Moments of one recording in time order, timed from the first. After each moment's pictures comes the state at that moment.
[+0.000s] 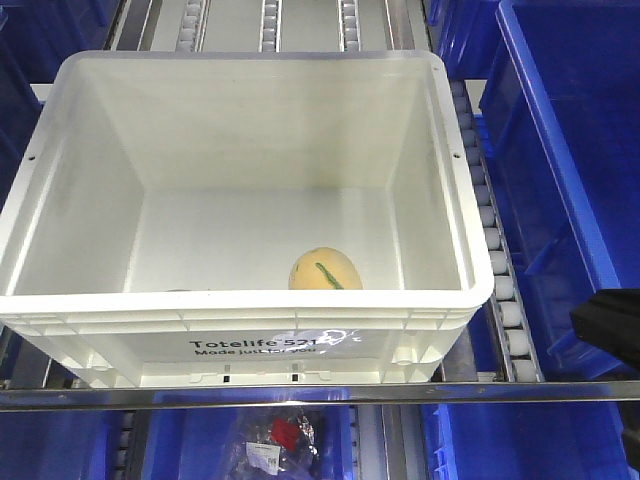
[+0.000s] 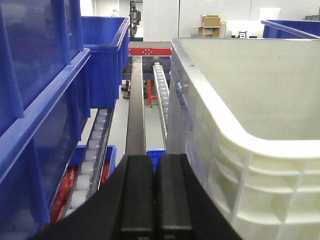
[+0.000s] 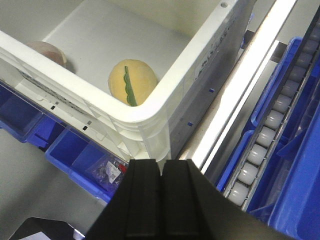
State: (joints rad) left arm -0.01 -0.01 0.03 0.13 0.05 -0.13; right arm 0.61 0.58 -0.75 -0.07 0.92 -0.04
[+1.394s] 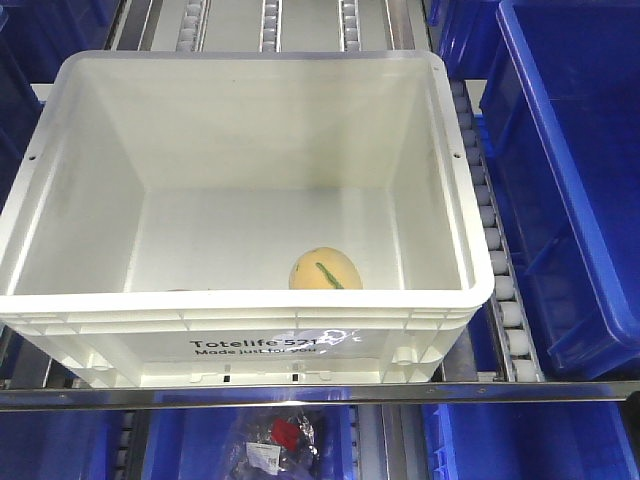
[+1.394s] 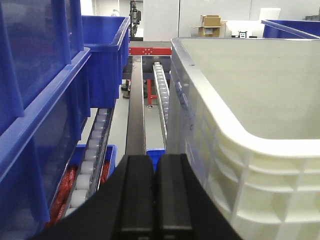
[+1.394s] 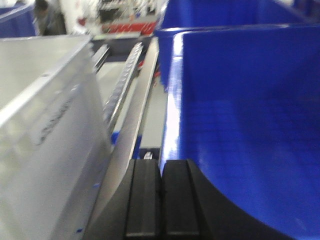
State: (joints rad) left arm -0.01 -0.01 0.03 0.13 0.05 -0.13; right arm 0.08 0.09 -0.08 -0.01 0.16 -0.02
